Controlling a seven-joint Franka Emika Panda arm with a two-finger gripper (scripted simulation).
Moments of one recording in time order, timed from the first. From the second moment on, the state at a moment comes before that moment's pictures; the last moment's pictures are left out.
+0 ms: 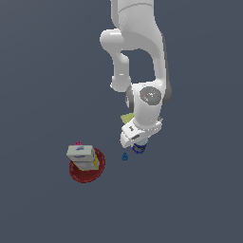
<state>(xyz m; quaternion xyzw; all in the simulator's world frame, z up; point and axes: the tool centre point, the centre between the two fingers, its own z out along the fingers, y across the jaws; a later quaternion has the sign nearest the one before) 0.002 0.090 0.075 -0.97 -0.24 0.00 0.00</state>
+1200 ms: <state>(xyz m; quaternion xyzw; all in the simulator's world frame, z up) -0.013 0.031 0.232 -0.97 -0.24 0.00 0.00</state>
